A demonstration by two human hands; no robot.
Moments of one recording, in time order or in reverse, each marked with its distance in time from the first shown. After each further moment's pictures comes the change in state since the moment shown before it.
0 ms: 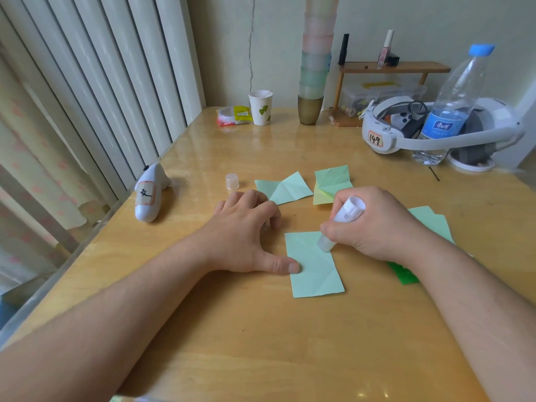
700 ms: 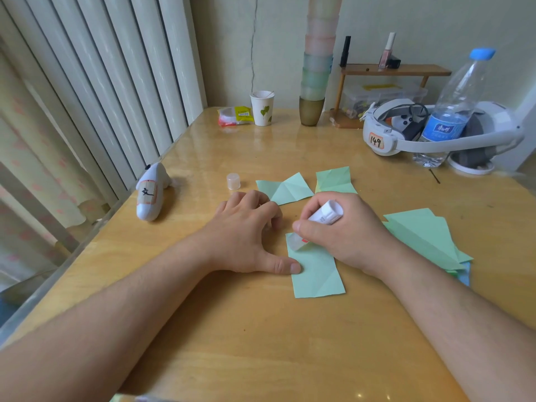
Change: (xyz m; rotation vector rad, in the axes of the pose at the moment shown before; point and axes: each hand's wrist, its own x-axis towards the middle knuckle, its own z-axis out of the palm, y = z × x) left_hand 0.000 0.001 0.001 0.008 0.003 -0.010; right_hand -0.003 -0.019 0.033 0.256 -0.012 -0.095
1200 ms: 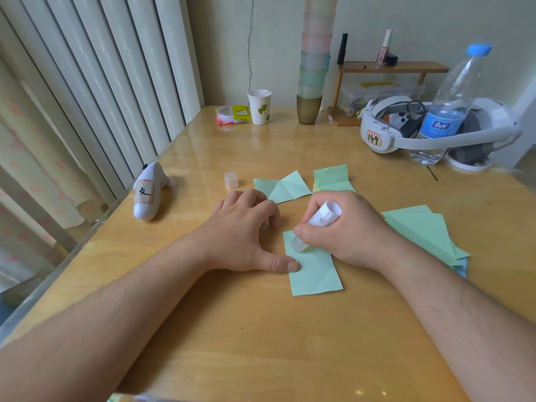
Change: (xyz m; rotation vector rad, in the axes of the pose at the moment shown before) left_hand 0.000 -0.001 0.001 0.002 0.002 -0.001; right_hand 0.001 0.000 -0.007 -0.148 -0.028 0.053
